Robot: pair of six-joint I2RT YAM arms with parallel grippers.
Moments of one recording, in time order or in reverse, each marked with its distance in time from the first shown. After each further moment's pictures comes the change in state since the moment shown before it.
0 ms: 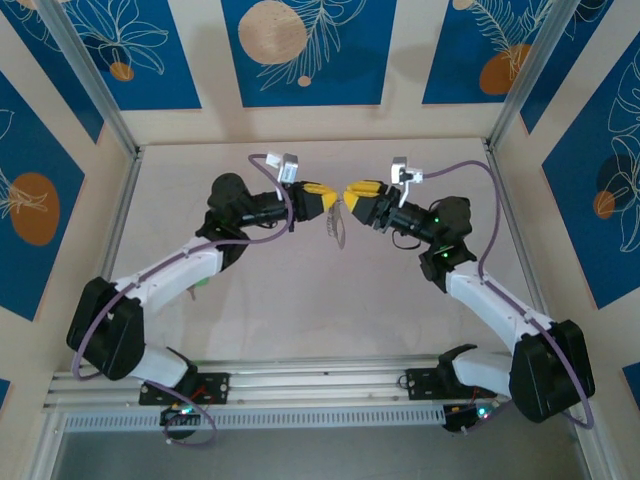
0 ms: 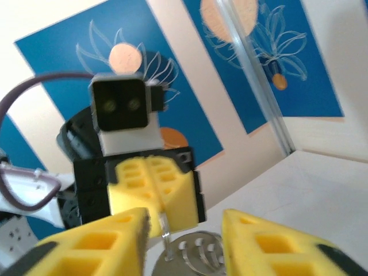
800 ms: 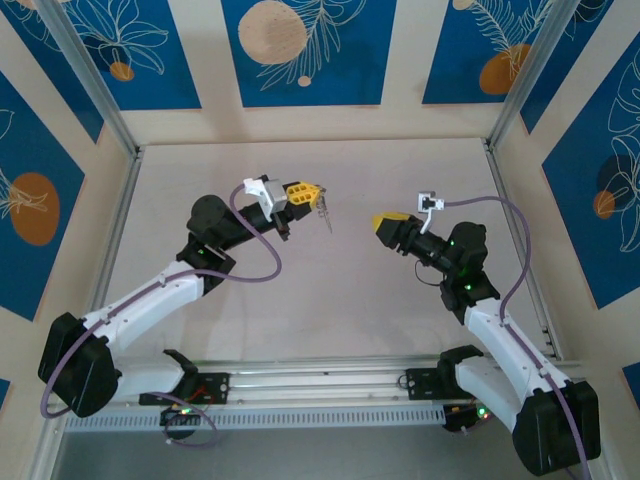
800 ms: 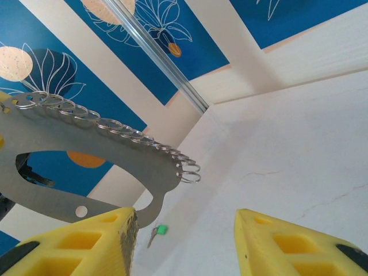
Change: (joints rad) left arm -0.047 -0.199 -0.127 -0.005 -0.299 0.587; right arm -0.114 -0.266 -0.220 -0.369 0.130 -0.020
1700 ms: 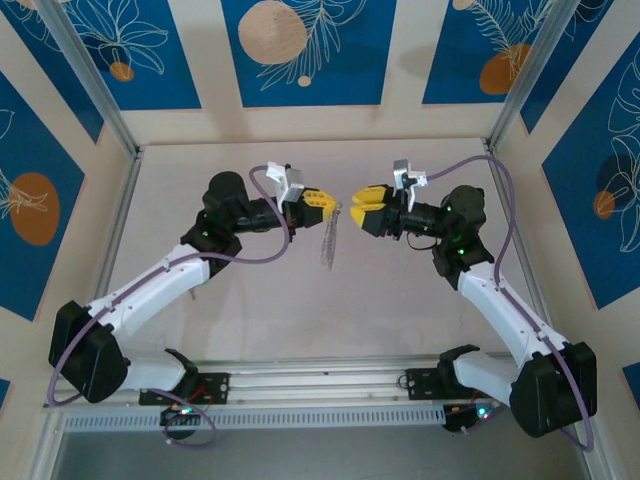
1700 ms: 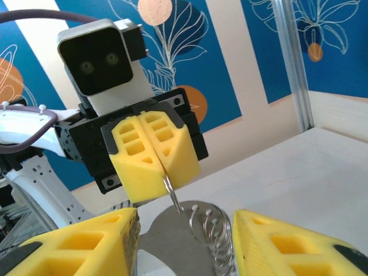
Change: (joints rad) left arm -0.002 0.090 0.182 -0.315 0.242 -0.153; right arm 0.069 0.222 0.305 0.121 -0.410 -0.170
